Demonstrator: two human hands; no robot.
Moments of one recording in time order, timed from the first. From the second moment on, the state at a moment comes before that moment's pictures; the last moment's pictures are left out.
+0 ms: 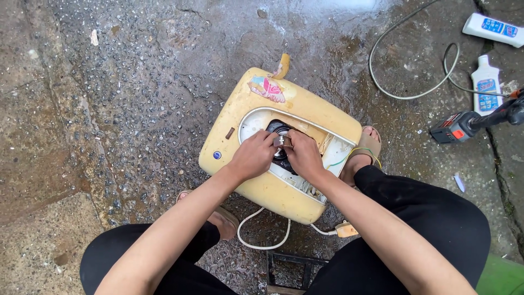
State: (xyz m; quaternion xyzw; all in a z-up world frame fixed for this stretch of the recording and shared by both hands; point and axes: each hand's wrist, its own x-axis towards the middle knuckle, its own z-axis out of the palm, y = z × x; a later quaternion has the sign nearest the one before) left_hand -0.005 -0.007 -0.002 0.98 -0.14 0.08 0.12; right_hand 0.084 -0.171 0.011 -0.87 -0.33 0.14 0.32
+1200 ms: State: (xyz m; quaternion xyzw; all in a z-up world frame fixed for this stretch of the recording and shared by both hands) left_hand -0.007 -0.003 -0.016 0.98 -0.17 0.11 0.08; right_hand 0.183 -0.167 0.085 -0.86 -0.27 0.36 0.24
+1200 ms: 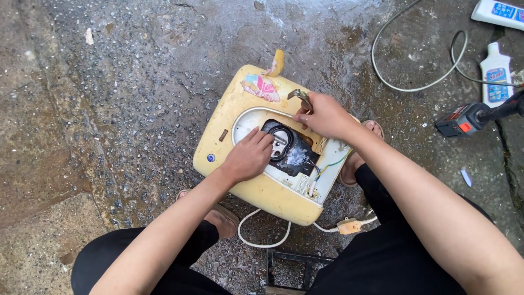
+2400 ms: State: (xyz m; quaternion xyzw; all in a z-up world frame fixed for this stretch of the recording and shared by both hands) left_hand -0.003 -0.007 -0.008 0.95 -0.15 0.22 0.13; right_hand 0.170 -0.186 0.072 -0.85 -0.22 0.44 0.20
